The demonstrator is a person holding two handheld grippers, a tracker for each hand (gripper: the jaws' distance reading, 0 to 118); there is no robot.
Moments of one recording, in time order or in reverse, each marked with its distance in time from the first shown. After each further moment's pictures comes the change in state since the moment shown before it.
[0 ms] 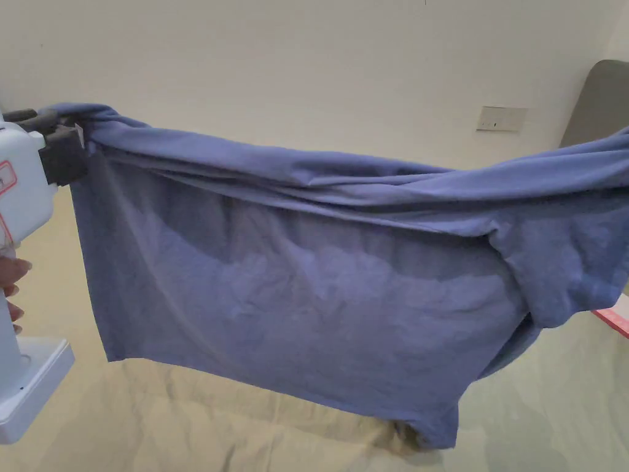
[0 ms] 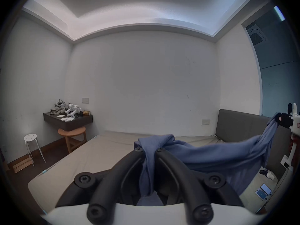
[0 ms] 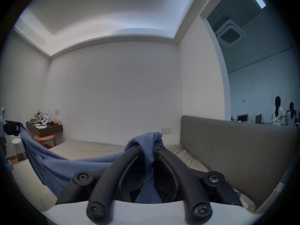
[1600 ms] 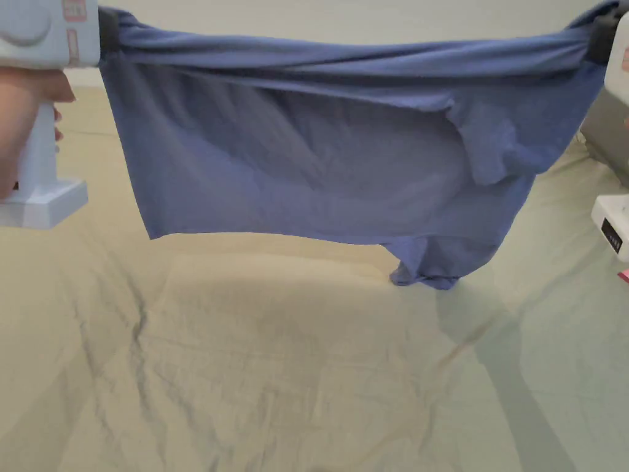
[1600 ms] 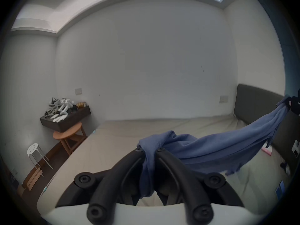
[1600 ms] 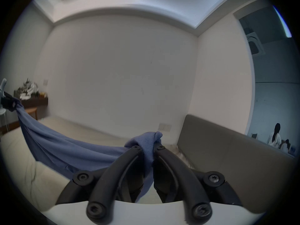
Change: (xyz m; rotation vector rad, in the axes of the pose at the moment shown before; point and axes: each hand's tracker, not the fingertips) left arm -0.013 -0.023 -0.301 -0.273 0.066 -0.125; right arm -0.059 -0.062 -0.273 -0.168 -0.012 0.245
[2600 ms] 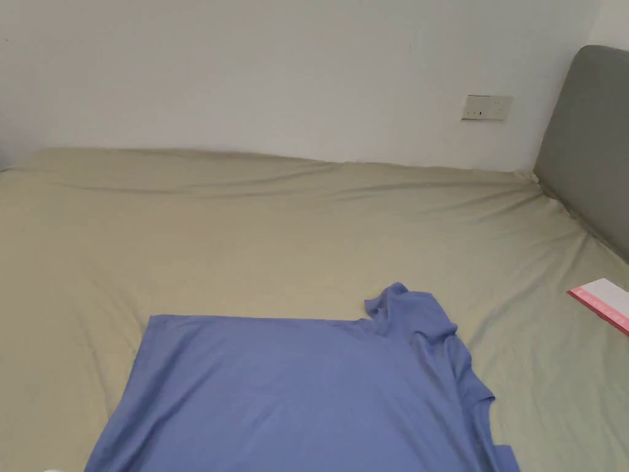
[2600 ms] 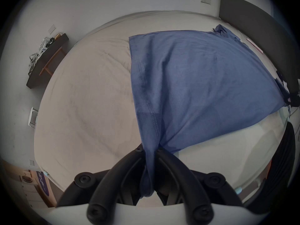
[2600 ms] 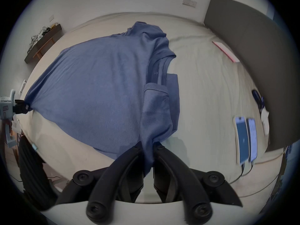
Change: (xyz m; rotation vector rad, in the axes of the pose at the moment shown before) left arm -0.009 -0.384 0.182 -0.793 -0.110 -0.191; right arm -0.008 -0.334 0.274 -1.023 0.306 -0.080
